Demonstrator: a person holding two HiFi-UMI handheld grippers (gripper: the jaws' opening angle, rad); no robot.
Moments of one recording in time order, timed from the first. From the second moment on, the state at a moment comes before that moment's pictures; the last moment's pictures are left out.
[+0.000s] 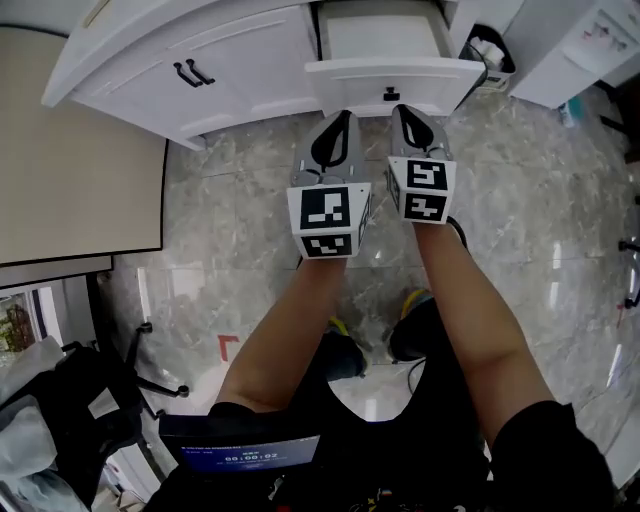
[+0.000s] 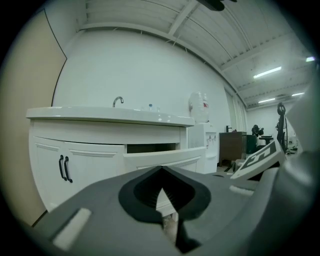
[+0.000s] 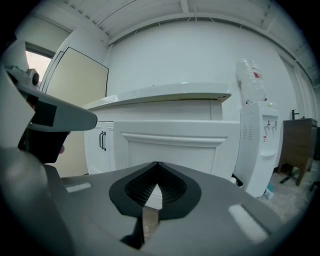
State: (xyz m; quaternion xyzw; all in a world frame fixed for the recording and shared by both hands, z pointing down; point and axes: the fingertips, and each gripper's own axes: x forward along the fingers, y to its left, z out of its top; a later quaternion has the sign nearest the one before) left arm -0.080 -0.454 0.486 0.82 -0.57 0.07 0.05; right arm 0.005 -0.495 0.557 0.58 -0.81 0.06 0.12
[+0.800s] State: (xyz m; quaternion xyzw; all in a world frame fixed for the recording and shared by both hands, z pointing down) left arm -0.086 -0.518 0.549 0.82 -0.57 0.03 0.00; right arm -0.007 -0.570 0.589 0.59 -0.80 -0.01 0.08
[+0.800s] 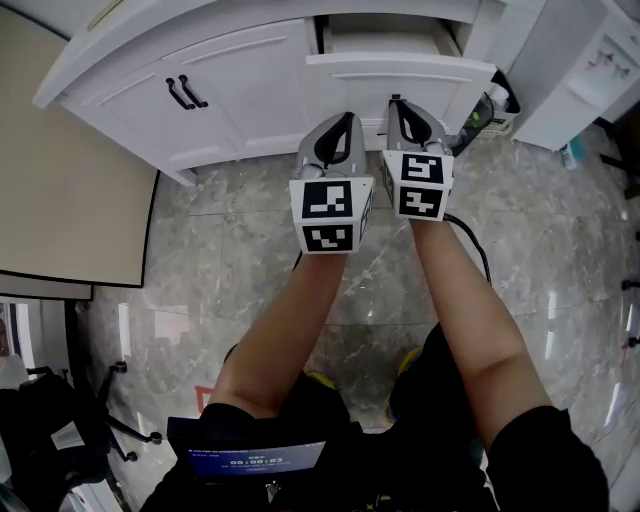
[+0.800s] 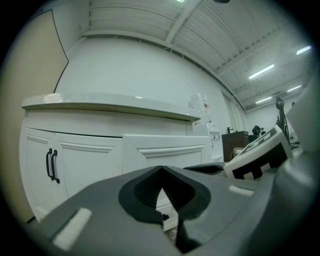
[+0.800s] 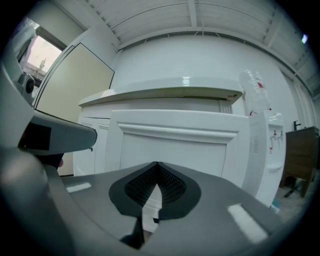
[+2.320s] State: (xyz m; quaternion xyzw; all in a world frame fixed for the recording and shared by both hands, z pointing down) left arm -0.082 -0.558 0.540 0.80 -0.59 0.03 0.04; right arm -0.015 -0.644 0.559 0.54 -0.84 -0.03 0.06
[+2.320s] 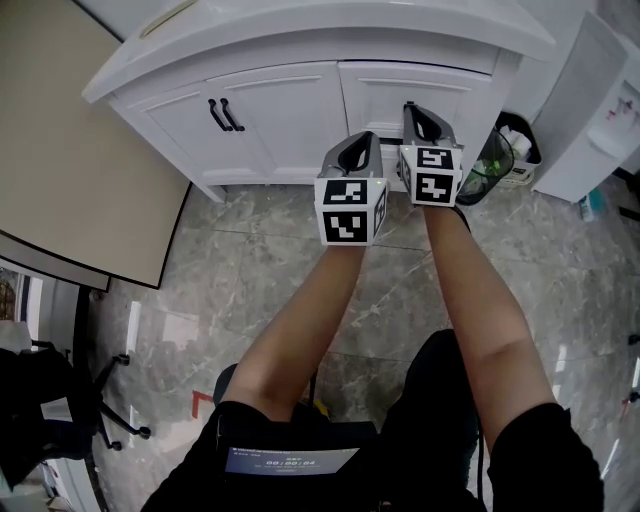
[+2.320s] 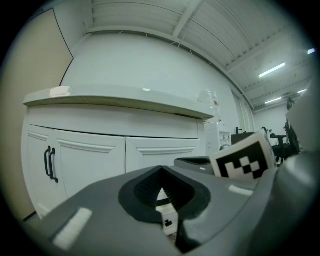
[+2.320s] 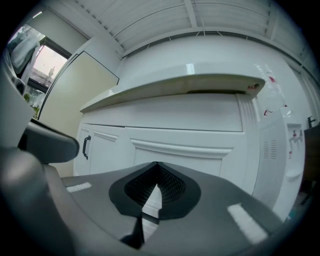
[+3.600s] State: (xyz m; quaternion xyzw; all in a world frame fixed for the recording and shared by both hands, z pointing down) left arm -0.087 -0.423 0.089 0.81 -0.58 0.04 0.06; right arm -0.001 -0.430 0.087 0.53 -0.84 0.00 0.06
